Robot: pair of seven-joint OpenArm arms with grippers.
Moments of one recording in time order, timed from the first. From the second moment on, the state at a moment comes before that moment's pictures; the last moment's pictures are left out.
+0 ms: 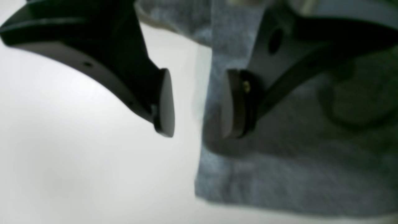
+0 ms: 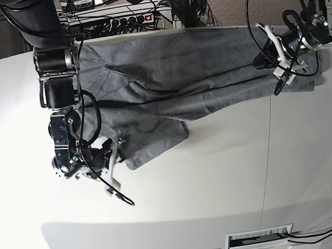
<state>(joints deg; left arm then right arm) 27.4 -29.1 -12.0 104.5 -36.5 -43.3 39.2 31.8 14.3 -4.7 58.5 9.6 39.8 -55.3</state>
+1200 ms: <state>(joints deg) 27.4 -29.1 -12.0 104.5 -36.0 -43.3 38.8 24.4 15.3 -4.8 64.1 27.7 39.7 -64.7</state>
